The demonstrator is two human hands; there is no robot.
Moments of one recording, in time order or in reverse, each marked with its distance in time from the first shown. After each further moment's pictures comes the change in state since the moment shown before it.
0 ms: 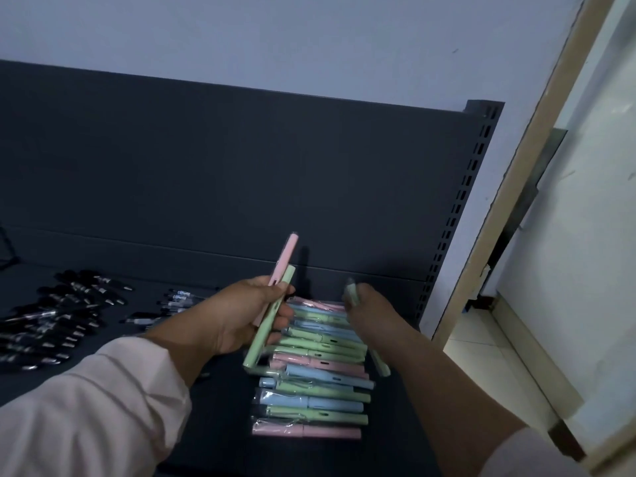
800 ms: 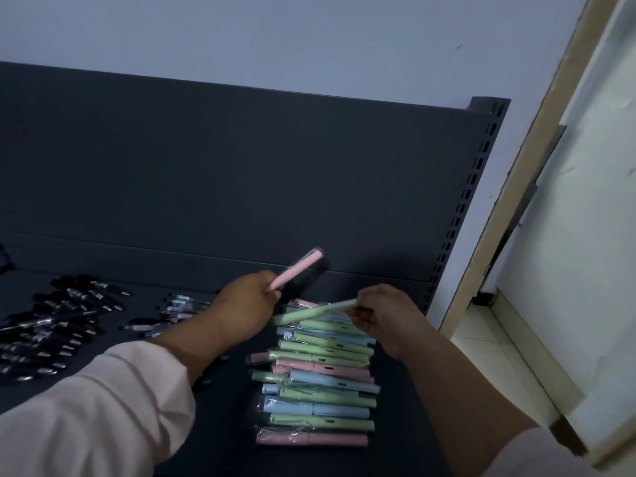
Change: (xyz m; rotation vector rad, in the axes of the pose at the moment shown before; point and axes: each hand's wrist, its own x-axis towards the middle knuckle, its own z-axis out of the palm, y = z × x) left_hand 0.025 -0.001 -0.015 0.890 0.256 0.396; right_hand 0.007 0.003 -0.009 0.808 0.025 0.212
